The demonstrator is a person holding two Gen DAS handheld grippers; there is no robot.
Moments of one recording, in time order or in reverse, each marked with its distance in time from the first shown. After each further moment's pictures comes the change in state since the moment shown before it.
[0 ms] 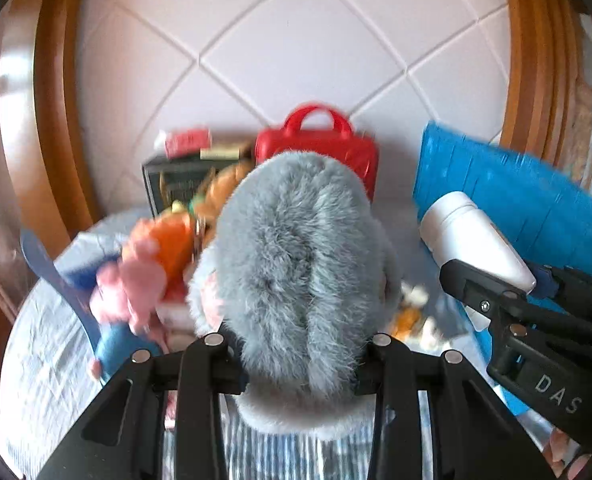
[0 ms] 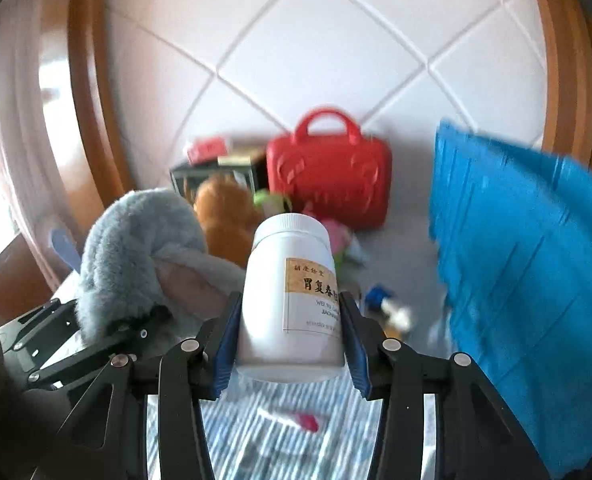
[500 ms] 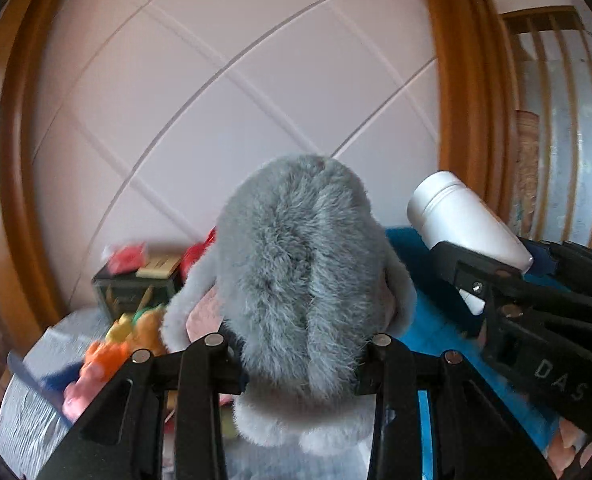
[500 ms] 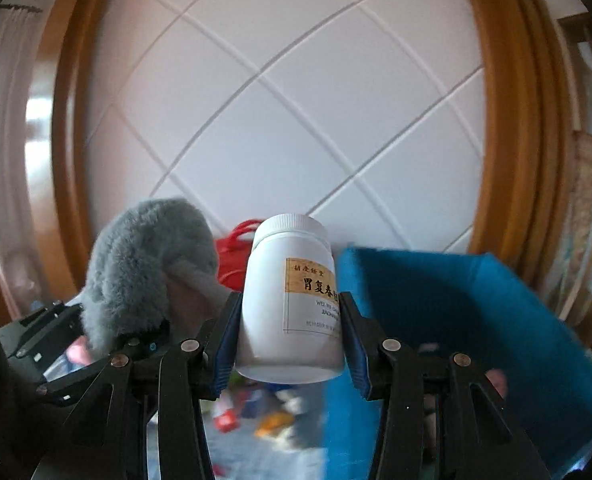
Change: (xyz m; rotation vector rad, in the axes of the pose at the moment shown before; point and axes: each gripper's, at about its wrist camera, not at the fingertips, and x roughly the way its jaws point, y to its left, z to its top) left arm -0.054 -0.149 0.099 0.107 -0.260 -0.130; right arm -0.124 -0.101 0.085 -0.045 -0.248 -0.172
